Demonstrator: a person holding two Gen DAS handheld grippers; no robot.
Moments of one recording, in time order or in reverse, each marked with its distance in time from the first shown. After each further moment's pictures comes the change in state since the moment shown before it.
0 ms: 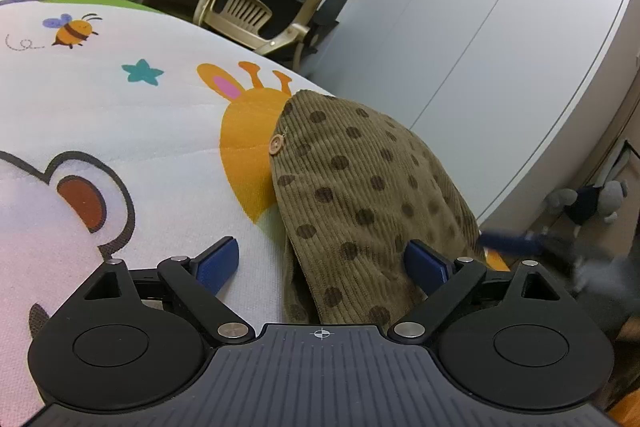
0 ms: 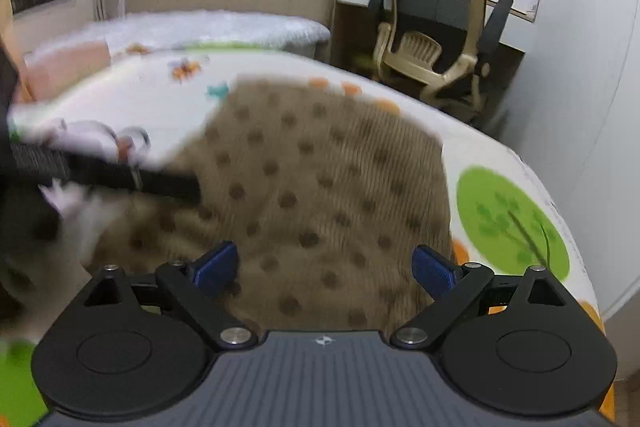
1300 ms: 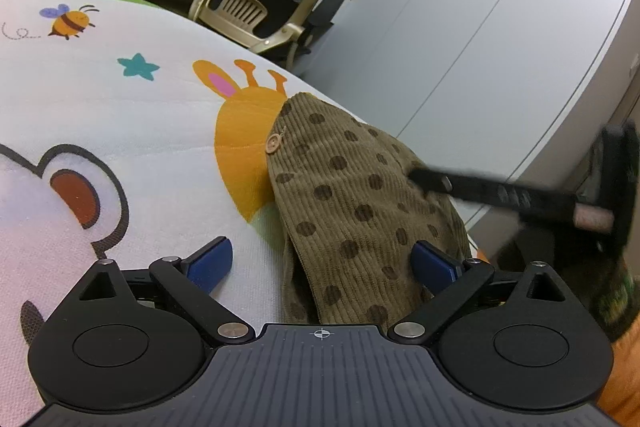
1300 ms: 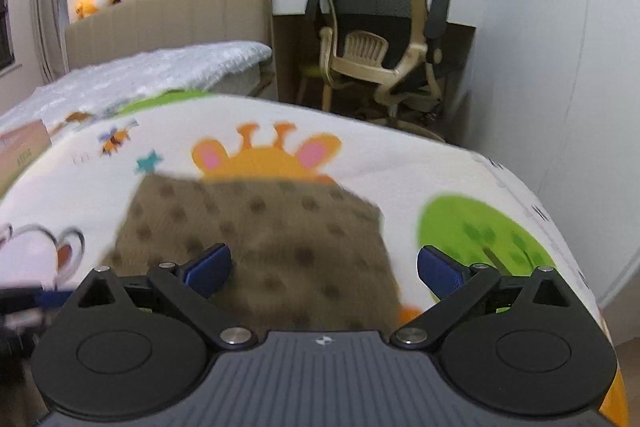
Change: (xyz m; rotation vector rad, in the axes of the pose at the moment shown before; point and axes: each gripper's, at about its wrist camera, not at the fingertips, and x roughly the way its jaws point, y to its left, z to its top) left arm 0.002 0.004 0.001 -0.030 -0.004 -0.033; right arm 0.032 -0.043 0.044 0.188 0.001 -0.082
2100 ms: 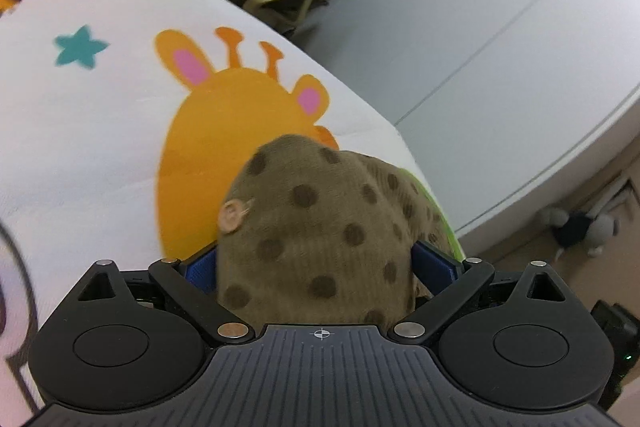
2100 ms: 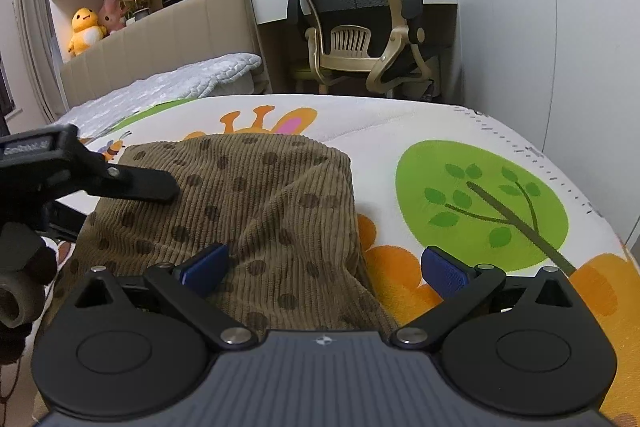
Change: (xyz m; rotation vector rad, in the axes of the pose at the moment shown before) left arm 0.083 -0.008 0.071 -0.105 0.184 0.013; right arm 0.002 -0.033 -0.037 0.173 -0.040 0.089
